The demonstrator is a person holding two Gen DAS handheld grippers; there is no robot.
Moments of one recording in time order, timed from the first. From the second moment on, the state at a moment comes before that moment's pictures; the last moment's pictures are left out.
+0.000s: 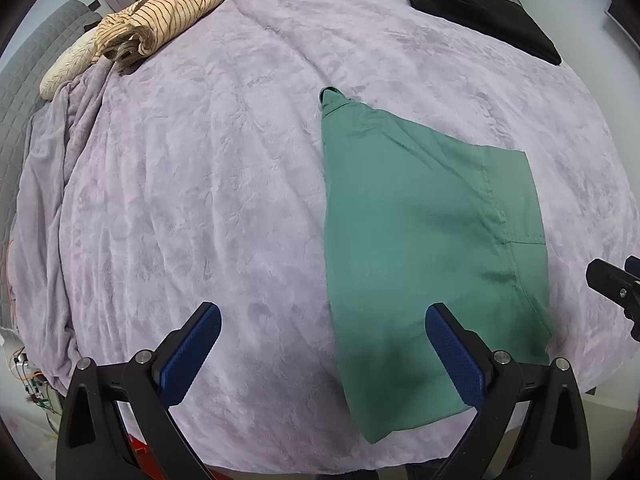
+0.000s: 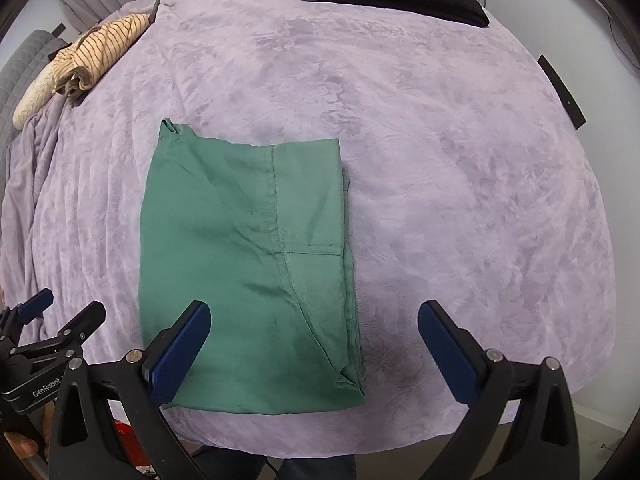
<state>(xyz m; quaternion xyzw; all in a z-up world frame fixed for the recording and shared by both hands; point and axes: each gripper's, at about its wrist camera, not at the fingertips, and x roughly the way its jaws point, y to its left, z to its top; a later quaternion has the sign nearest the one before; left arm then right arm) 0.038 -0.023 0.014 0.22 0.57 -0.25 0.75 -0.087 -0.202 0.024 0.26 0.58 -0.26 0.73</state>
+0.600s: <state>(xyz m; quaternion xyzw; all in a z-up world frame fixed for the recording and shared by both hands) 0.037 -0.032 0.012 0.24 0.57 -0.25 0.75 -0.083 -0.202 0.024 0.24 0.59 -0.27 0.73</state>
